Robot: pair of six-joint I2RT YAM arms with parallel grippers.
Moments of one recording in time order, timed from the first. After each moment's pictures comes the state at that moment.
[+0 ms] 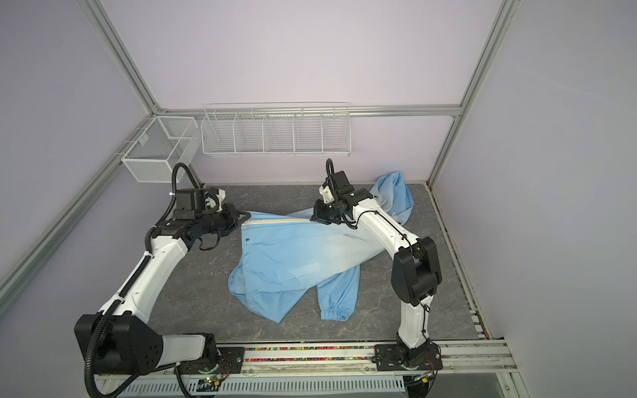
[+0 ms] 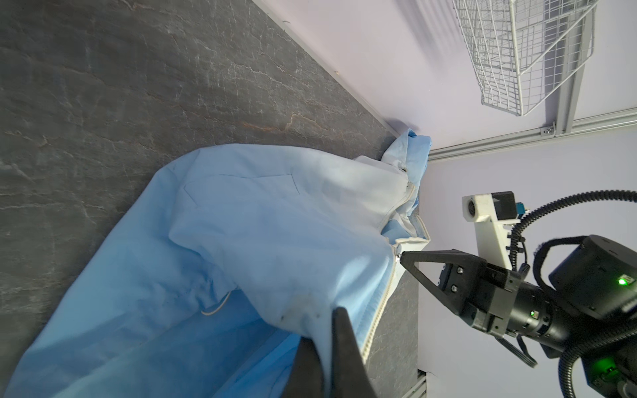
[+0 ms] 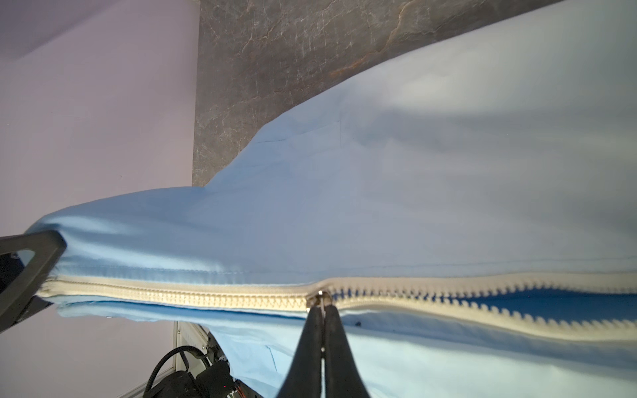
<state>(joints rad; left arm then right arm) -0.09 1.34 1.22 -0.56 0.54 -0.67 0.50 1.90 1.73 -0.76 -0.43 0.57</state>
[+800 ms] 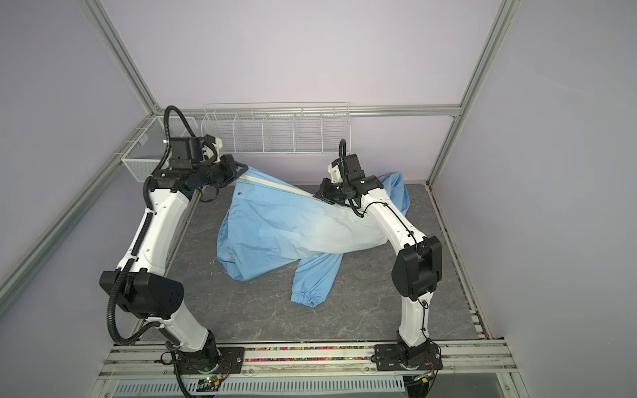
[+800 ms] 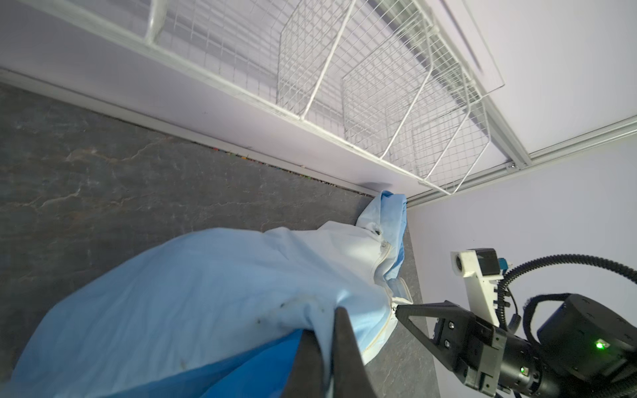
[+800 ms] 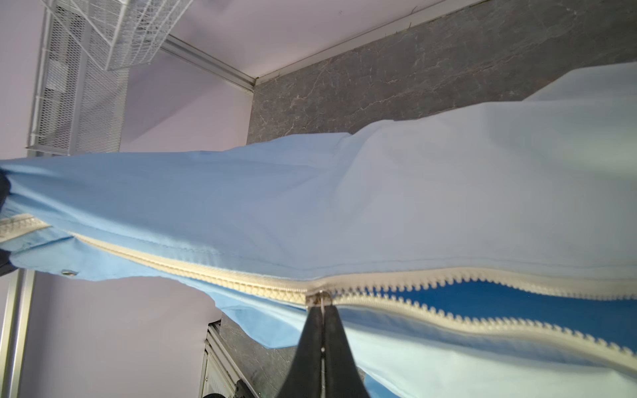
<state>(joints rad) -0.13 1.69 1.90 -0.76 0.45 -0.55 0.43 1.94 1.89 -0.71 -0.45 0.63</state>
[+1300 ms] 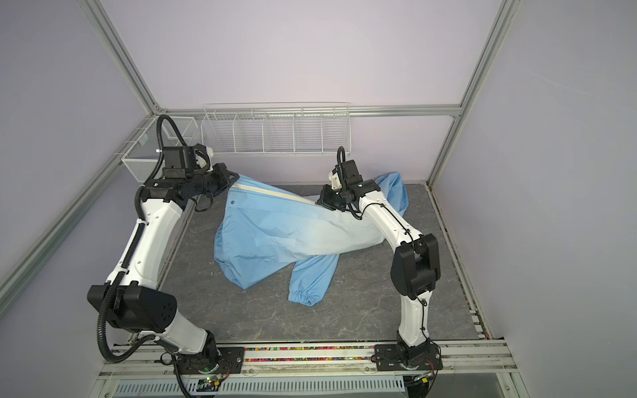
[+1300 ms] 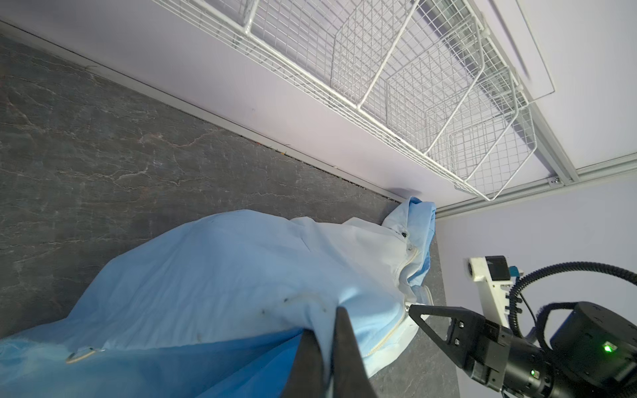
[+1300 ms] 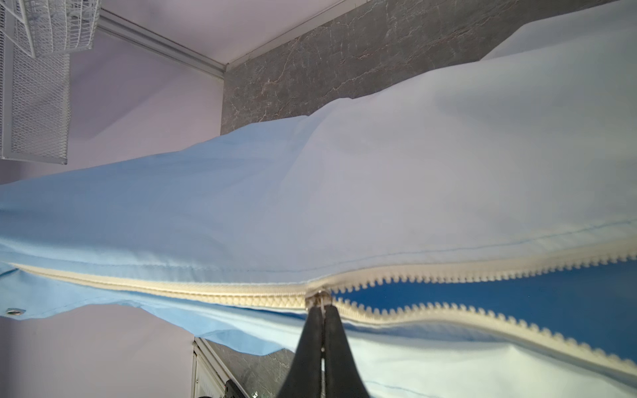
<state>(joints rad) -0.10 1.60 1.80 -0.76 0.36 -0.55 0.43 1.95 1.84 -0.71 -0.43 0.63</state>
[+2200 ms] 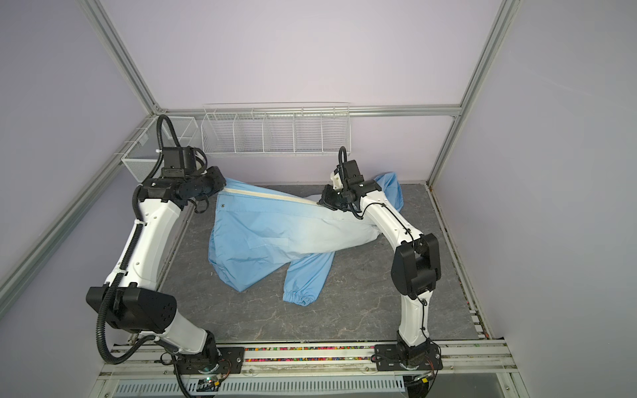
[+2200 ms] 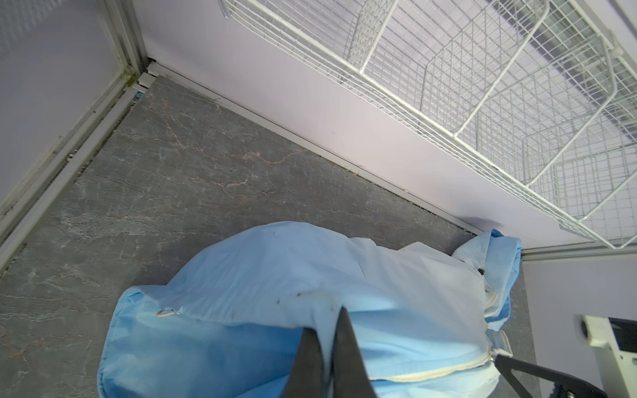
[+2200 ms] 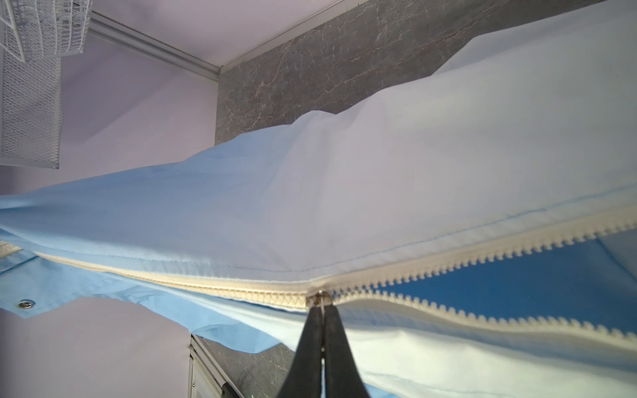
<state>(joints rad) -0.09 1.60 1.82 -0.85 0.08 -0.50 0.42 1.95 1.84 -0.71 -0.42 0.63</state>
